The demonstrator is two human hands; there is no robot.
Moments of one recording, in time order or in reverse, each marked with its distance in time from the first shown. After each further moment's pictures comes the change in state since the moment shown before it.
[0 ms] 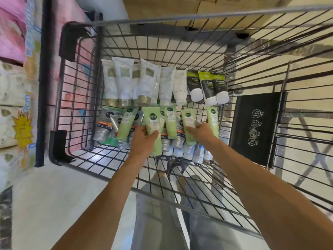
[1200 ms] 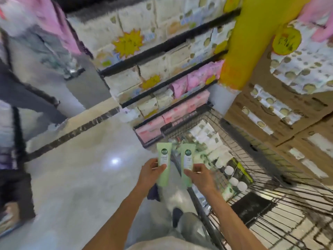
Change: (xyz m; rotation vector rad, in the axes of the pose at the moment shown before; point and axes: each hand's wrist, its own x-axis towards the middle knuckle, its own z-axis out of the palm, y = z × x) left_hand -0.344 -0.039 -0.058 -0.648 0.557 0.110; right_hand -0.321 -0.045 -0.028 -0.437 -0.431 -0.682
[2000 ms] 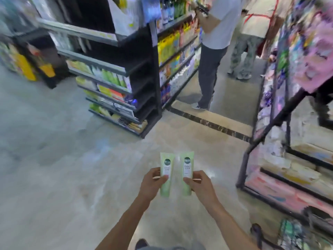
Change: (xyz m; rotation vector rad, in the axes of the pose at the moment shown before) left_hand -0.278 -0.247 -0.294 -0.646 0.916 -0.010; right_hand -0.217 -0.022 0.381 -0.483 -0.863 -0.414
